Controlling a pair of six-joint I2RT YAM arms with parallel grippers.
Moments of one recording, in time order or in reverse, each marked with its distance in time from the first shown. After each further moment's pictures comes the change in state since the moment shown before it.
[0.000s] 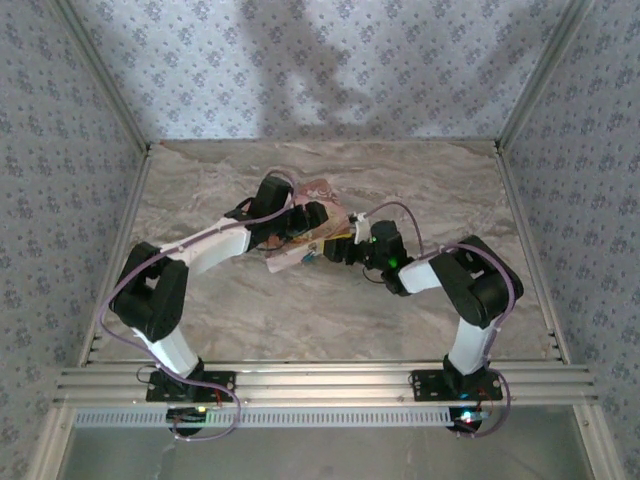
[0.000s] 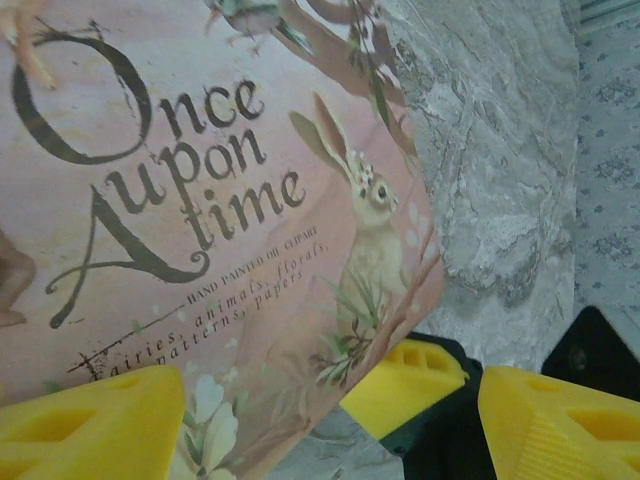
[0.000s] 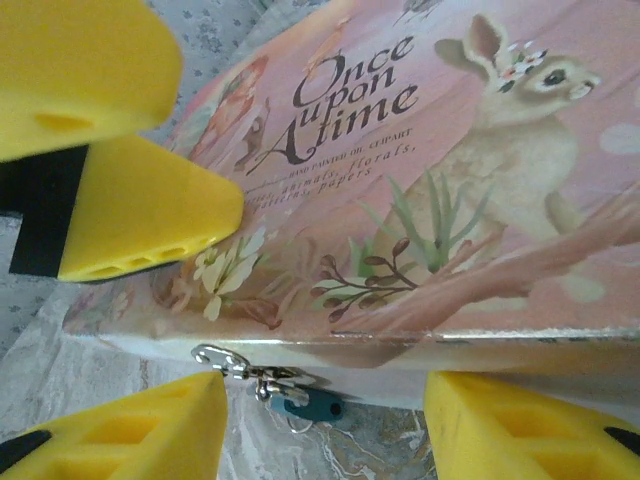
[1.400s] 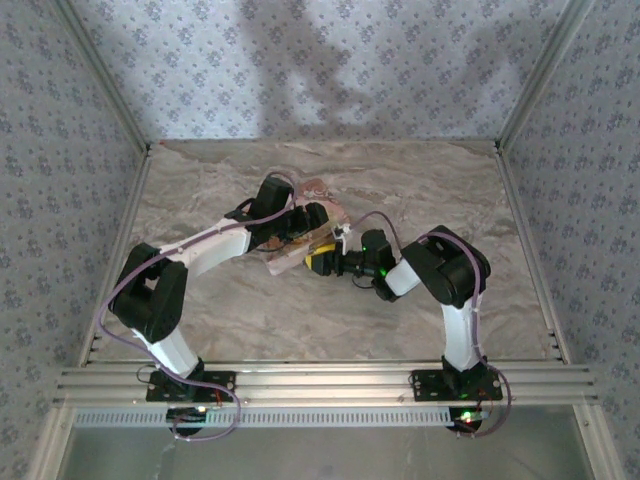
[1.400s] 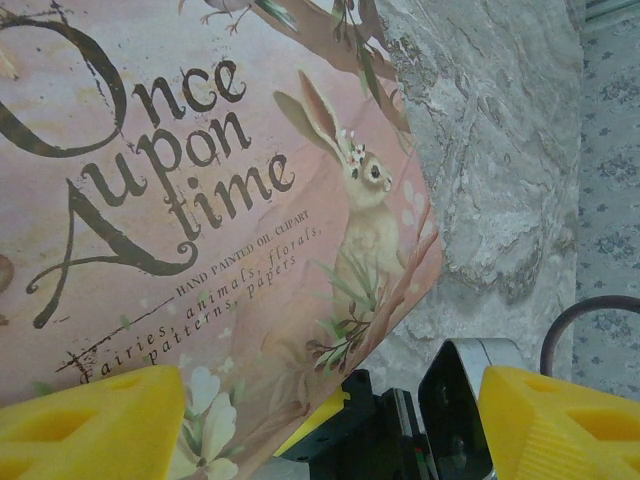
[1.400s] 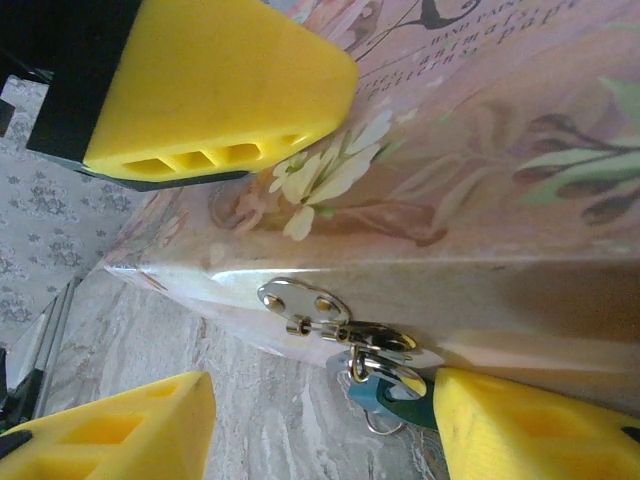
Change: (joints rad) left arm -0.005 -0.005 -0.001 -0.011 -0.006 -0.011; right arm 0.053 0.219 0.032 0.254 -0.167 -0.002
